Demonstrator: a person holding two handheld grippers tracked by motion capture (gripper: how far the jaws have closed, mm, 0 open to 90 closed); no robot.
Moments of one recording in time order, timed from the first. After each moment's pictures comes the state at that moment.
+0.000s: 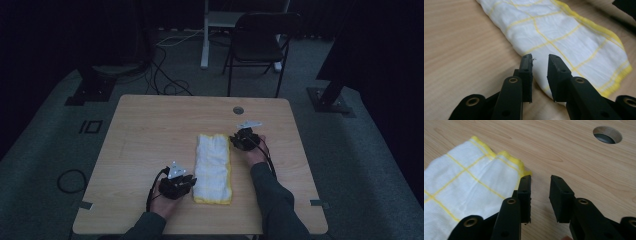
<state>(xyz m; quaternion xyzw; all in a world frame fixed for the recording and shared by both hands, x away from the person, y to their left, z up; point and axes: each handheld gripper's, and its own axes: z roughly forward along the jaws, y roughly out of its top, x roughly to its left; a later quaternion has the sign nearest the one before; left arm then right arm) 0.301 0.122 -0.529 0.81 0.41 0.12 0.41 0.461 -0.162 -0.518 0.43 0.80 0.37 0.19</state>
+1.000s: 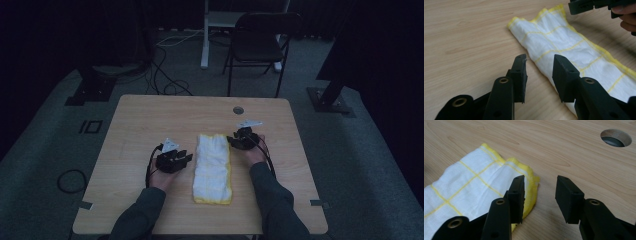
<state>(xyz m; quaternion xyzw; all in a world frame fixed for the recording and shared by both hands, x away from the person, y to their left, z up) 0.373 0.140 -0.517 0.77 0.43 0.14 0.44 0.462 -0.161 -0.515 0.43 0.80 0.39 0.17</state>
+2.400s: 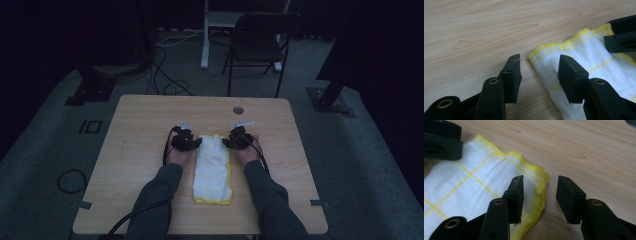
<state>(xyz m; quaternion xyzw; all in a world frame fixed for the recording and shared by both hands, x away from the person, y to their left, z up) 0.464 0.101 -0.536 0.77 0.49 0.15 0.38 0.478 -0.143 -0.535 0.45 0.81 0.36 0.14</state>
